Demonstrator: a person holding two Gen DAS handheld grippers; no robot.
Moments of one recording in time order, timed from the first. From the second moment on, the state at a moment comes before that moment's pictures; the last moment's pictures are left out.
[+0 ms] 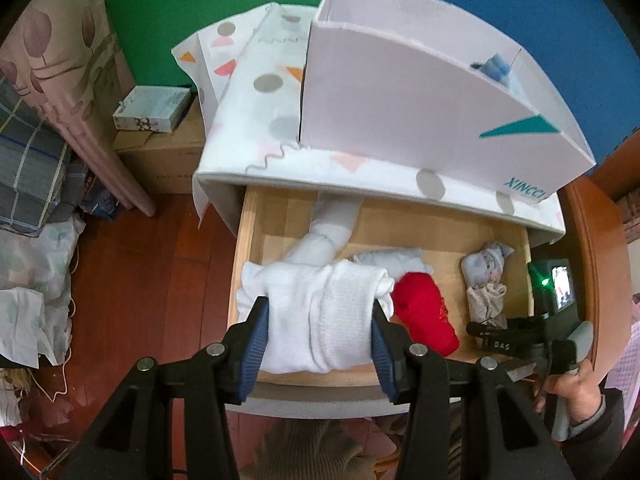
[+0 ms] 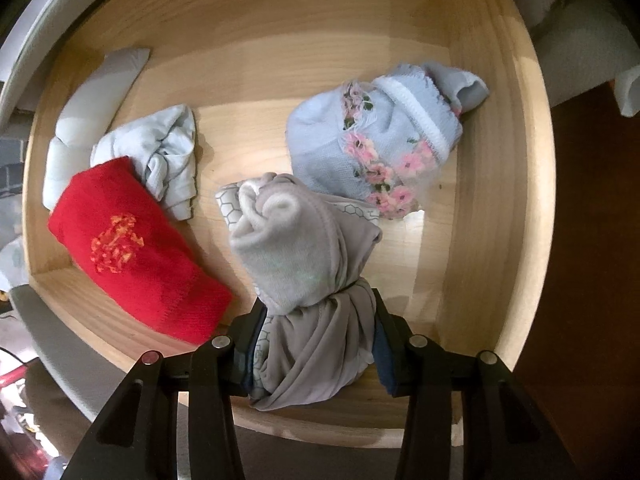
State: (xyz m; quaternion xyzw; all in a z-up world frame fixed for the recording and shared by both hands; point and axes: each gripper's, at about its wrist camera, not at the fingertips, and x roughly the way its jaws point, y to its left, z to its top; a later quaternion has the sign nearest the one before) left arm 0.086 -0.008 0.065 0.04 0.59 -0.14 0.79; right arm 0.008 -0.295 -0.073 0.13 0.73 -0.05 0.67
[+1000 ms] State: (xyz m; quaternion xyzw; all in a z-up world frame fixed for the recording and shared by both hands) left arm 0.202 -0.099 0.201 0.07 0.46 -0.20 0.86; right arm 0.011 -0.287 -0.074 0.11 0.73 -0.05 0.67
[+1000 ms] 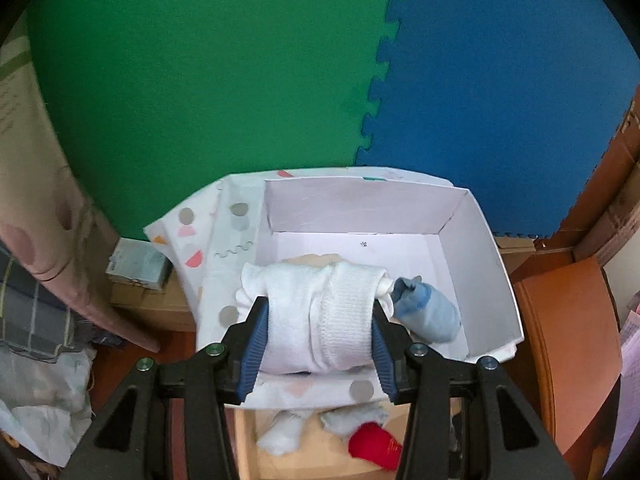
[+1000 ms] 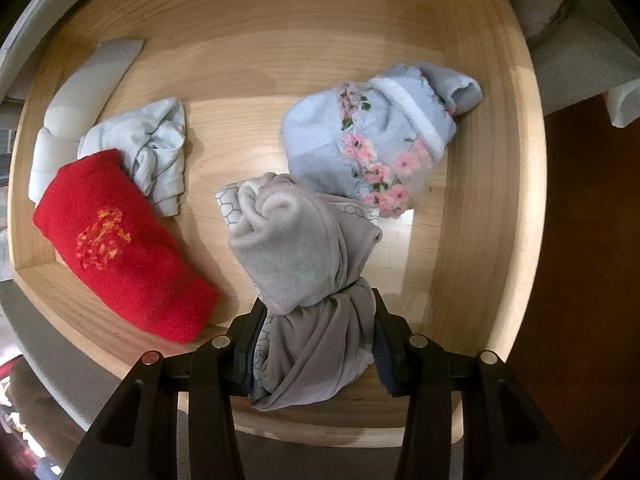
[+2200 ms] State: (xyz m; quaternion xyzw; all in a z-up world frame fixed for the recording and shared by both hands) left arm 0.148 -0.037 0.150 0.06 0.48 -0.13 0.87; right arm 0.023 -0.278 -0.091 0.10 0.74 -0.06 0.66
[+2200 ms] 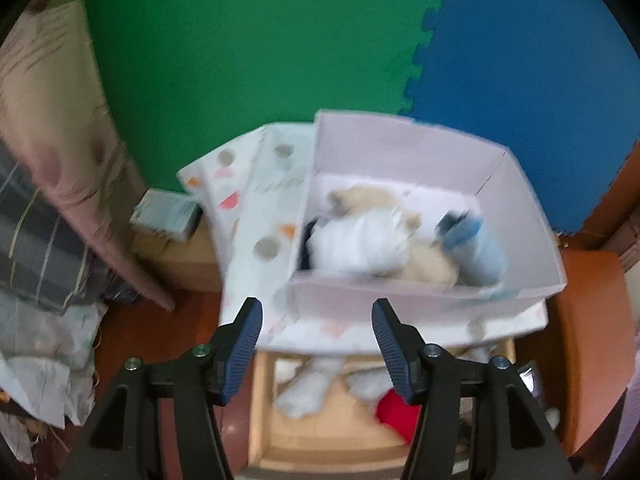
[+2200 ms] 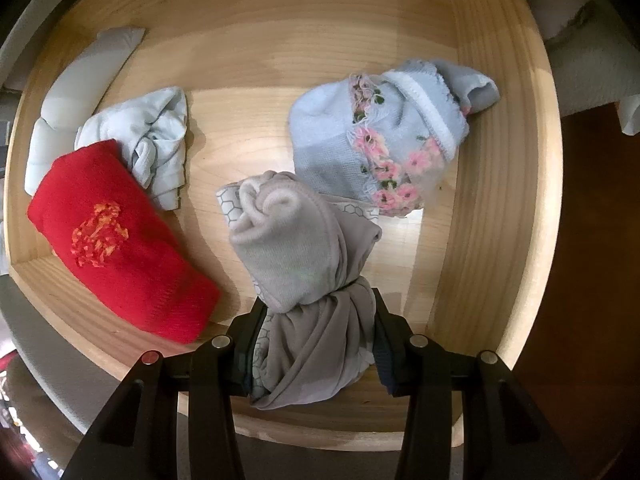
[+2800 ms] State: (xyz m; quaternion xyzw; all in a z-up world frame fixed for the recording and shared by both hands) left arm 0.076 -0.016 -0.016 0.06 0.56 -0.07 0.82; right arm 0.025 -0.259 -0.096 0.08 0.75 -0.06 0.66
